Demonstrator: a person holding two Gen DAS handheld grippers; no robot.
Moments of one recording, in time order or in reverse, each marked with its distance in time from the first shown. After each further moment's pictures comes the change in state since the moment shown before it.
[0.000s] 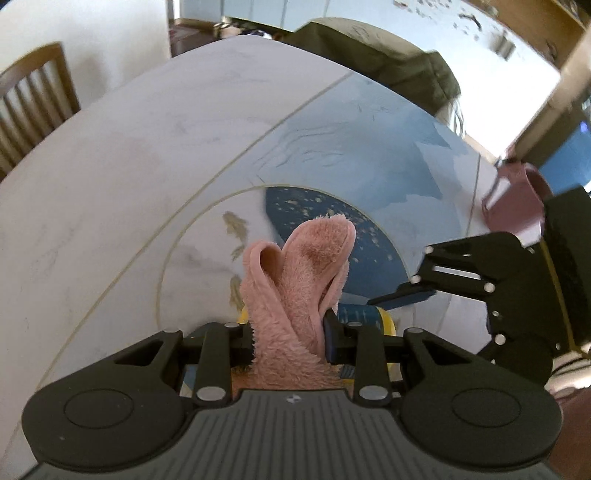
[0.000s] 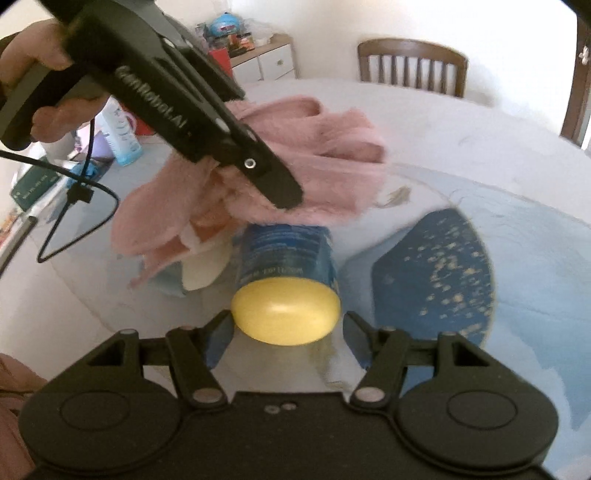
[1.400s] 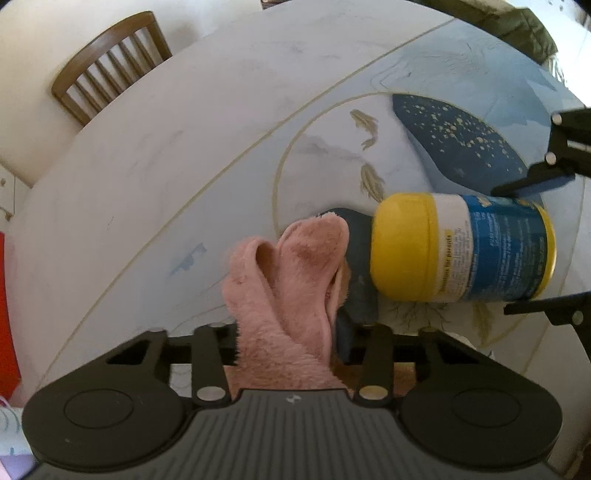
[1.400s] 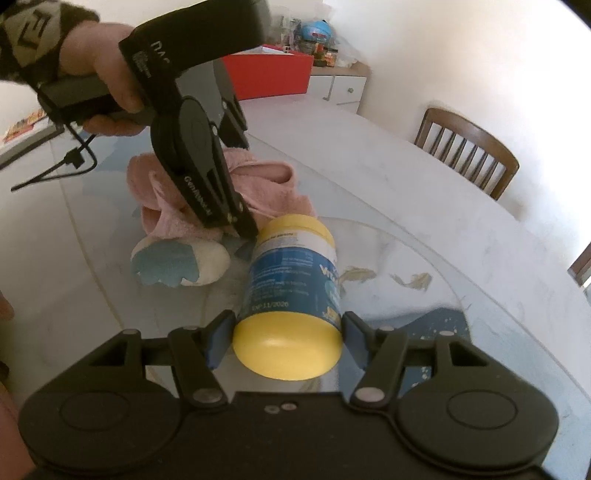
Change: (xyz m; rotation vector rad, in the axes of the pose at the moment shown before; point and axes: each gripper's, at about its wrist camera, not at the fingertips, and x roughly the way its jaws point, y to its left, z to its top) left arm 0.018 0.024 -0.080 -0.064 0.069 0.358; right arm 0.005 0.038 0.009 -0.385 -0.023 -0.005
